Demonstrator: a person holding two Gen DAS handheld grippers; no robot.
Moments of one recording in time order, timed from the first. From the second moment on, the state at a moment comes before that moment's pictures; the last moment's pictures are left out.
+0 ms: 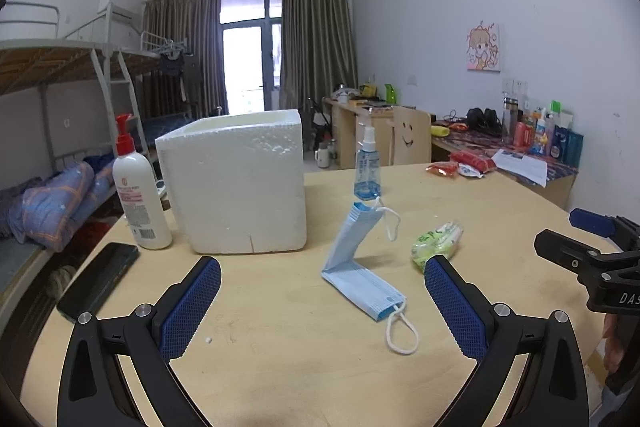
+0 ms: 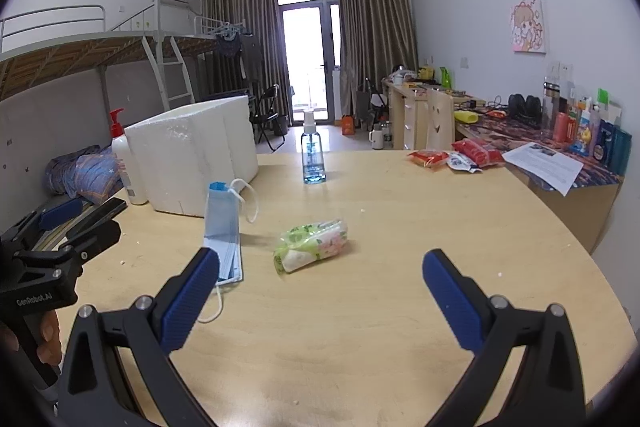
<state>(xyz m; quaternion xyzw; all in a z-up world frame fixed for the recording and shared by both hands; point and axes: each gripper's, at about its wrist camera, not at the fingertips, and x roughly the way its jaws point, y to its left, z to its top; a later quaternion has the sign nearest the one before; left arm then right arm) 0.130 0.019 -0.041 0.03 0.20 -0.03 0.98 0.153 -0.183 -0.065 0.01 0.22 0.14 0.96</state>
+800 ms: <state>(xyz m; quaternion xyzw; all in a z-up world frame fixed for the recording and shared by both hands) 0.211 0.023 -0.059 0.02 0.30 -0.09 0.95 0.217 -0.173 -0.082 0.02 0.31 0.14 0.94</state>
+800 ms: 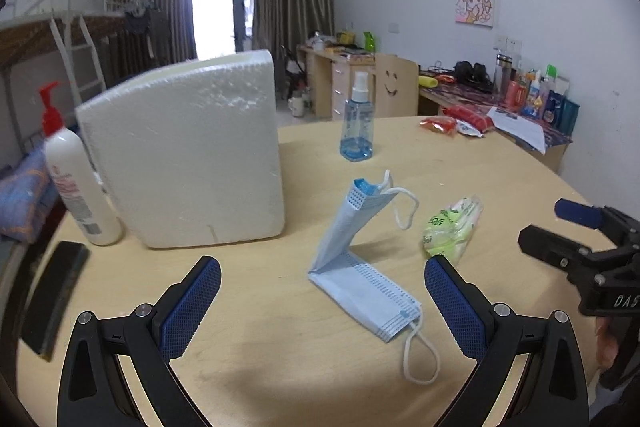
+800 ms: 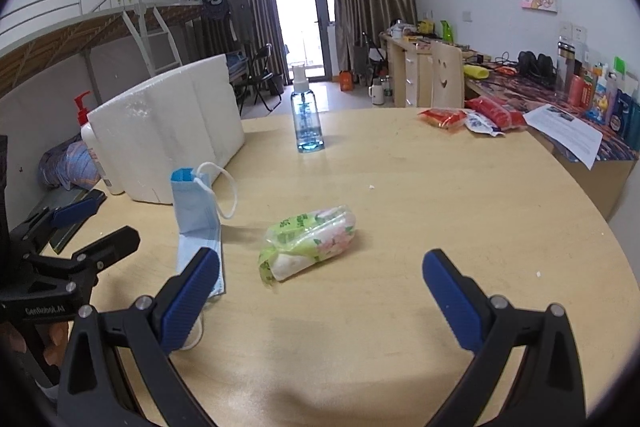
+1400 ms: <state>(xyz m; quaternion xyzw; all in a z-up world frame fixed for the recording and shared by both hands) 0.267 0.013 -0.077 0.05 0.37 -0.14 0.92 0.247 -0.163 -0.089 0.01 0.35 0.12 0.93</state>
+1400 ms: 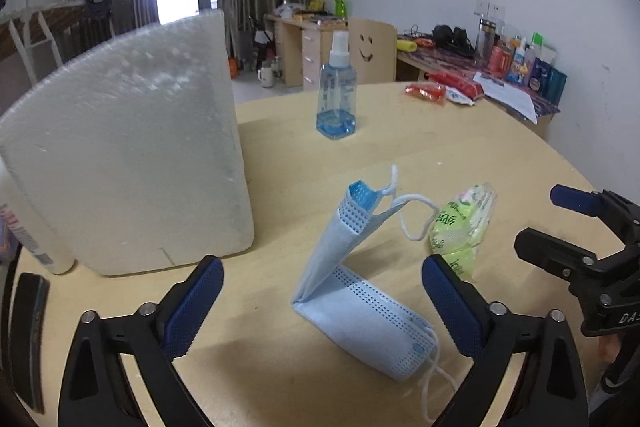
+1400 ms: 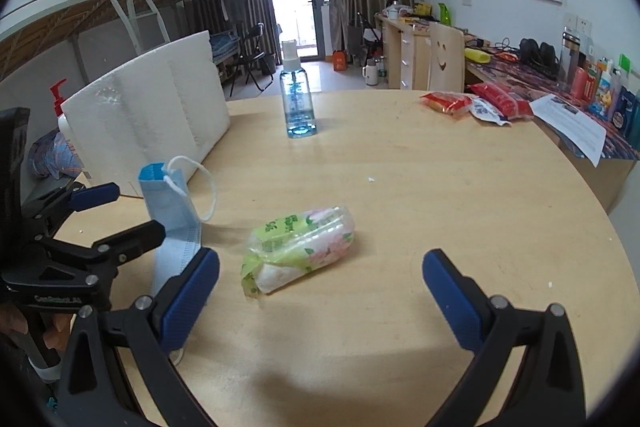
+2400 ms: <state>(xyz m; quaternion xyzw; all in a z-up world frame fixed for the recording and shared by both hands) 0.277 0.027 -0.098 0.04 0.40 -0.16 0.90 0.268 -0.145 -0.102 -0.02 0.39 0.12 0.91</state>
